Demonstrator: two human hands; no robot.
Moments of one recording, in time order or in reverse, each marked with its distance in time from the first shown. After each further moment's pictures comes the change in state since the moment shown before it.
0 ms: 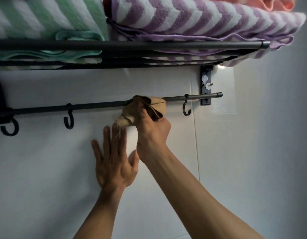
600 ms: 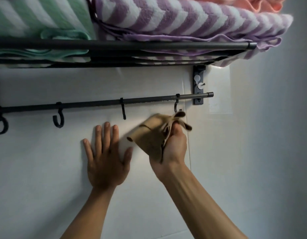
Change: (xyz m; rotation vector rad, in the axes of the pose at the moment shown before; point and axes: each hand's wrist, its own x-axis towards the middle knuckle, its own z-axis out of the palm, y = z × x) left_hand -0.003 0.001 0.002 0.026 0.060 -0.045; right_hand -0.021 -0.025 -0.070 0.386 -0.102 0.260
